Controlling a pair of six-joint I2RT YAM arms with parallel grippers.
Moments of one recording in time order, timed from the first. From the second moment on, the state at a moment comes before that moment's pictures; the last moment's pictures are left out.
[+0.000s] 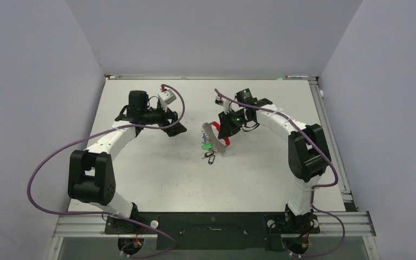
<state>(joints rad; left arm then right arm) -0.18 1.56 1.07 -0.21 0.83 0.30 0.43 1.88 1.37 -0.53 -0.72 -0.12</state>
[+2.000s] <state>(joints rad) -0.24 1.66 0.51 1.34 0.95 -0.31 0.67 1.88 2.04 -1.22 -0.44 -0.62</state>
